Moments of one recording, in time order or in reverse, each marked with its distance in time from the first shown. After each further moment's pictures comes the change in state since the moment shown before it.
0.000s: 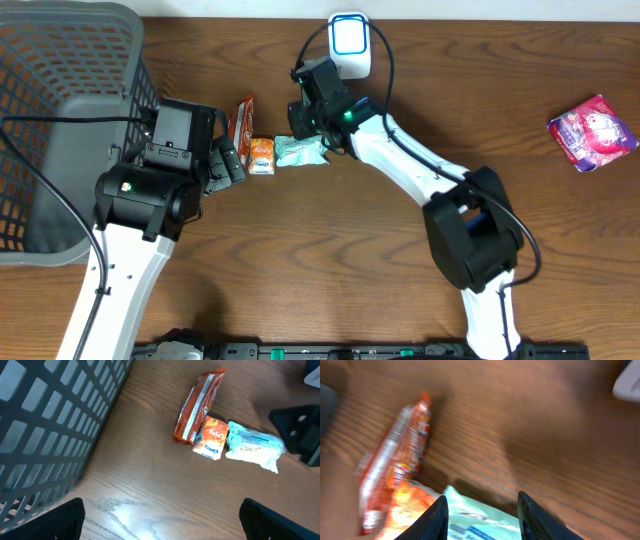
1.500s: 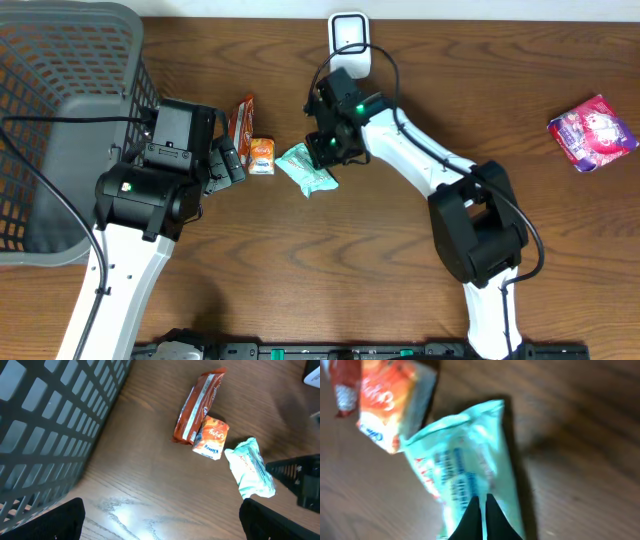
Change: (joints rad) left arm 0.000 0.000 0.000 0.000 0.000 0.000; right arm -0.047 0.002 -0.005 -0.363 -0.268 -0.109
